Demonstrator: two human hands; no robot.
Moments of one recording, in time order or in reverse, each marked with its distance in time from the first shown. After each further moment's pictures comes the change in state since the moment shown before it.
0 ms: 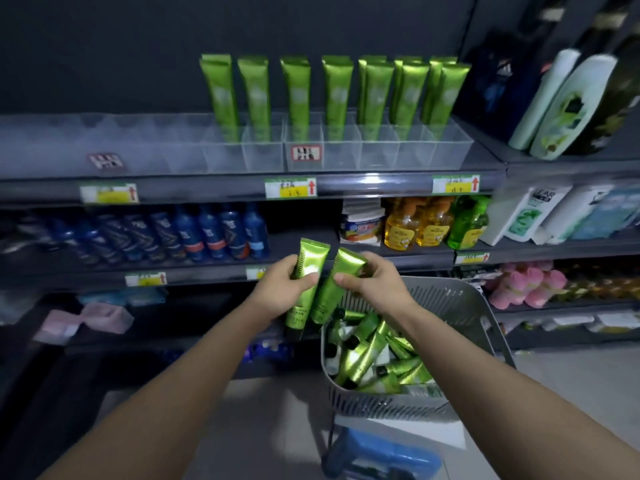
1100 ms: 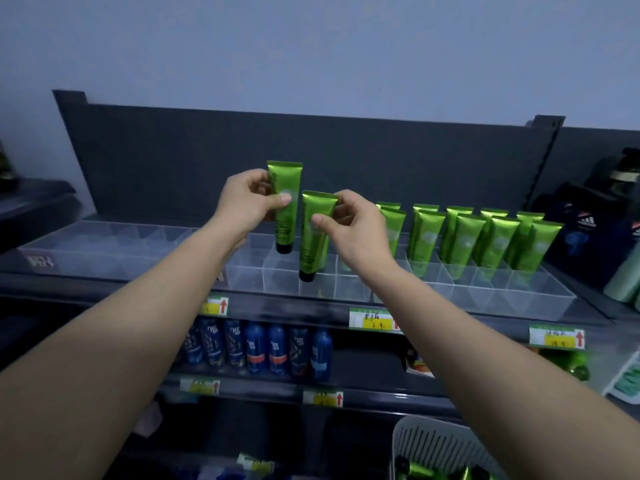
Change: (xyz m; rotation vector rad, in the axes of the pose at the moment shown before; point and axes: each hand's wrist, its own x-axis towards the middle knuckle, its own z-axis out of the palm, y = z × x) left_hand 0.071 0.175 -0.253 -0.163 0.514 0.469; right_hand 0.115 -0.250 0.135 -0.228 0.226 -0.728
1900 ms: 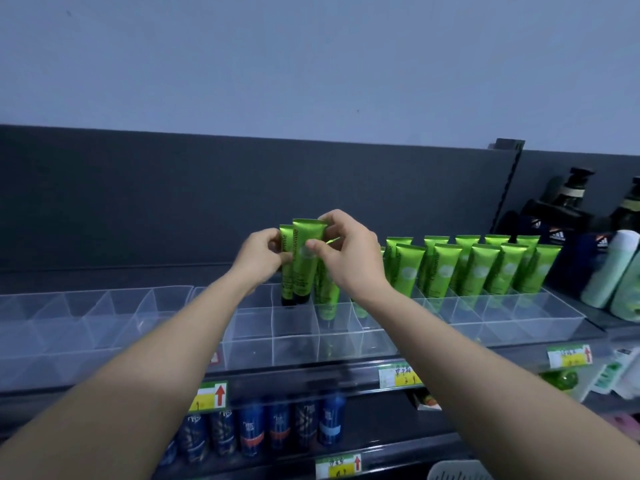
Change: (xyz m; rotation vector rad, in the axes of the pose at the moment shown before) left_hand 0.117 -0.109 0.008 0.168 -0.315 -0.018; right_hand 0.059 0.006 0.063 -0.260 0.114 0.039
